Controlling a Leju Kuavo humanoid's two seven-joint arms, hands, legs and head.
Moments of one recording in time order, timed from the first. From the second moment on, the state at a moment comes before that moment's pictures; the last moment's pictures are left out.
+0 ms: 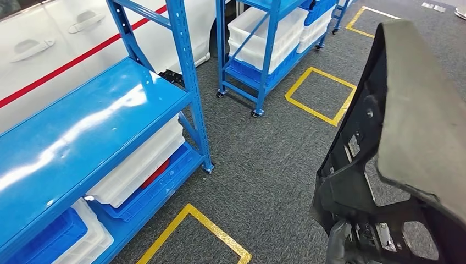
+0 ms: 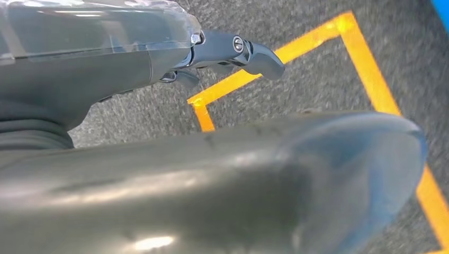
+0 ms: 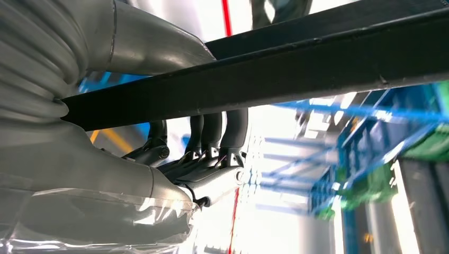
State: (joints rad) left arm -0.04 -0.10 1.41 -0.24 -0.86 0.03 -0.43; right arm 0.51 0.19 0.33 -2.08 0.29 -0.52 -0.69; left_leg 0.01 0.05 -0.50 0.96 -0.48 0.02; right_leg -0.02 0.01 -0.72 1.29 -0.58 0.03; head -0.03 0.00
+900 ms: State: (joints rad) left arm -0.05 -0.09 1.40 -0.24 -0.91 0.04 -0.41; right arm 0.45 0.18 0.36 -2.04 0.29 -0.51 -0.69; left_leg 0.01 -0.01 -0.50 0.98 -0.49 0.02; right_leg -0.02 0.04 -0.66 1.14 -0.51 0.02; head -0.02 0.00
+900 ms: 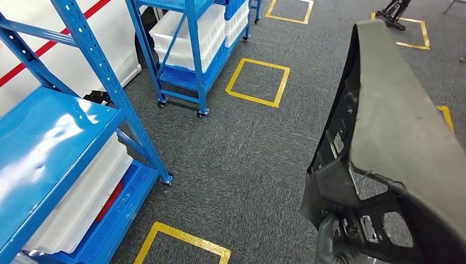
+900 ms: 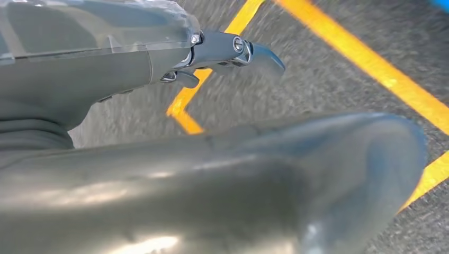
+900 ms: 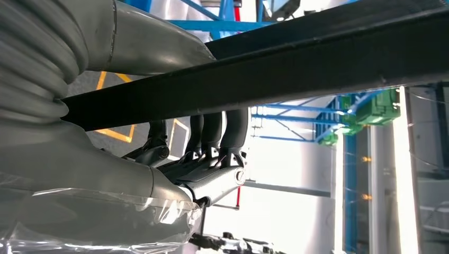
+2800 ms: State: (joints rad) left arm -0.07 -0.14 1.44 -0.24 -0.85 0.15 -0.46; right arm 0.58 0.26 0.17 -2.11 0.20 -0.15 -0.69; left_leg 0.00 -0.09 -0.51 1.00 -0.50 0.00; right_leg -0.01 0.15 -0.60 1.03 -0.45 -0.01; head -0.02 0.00
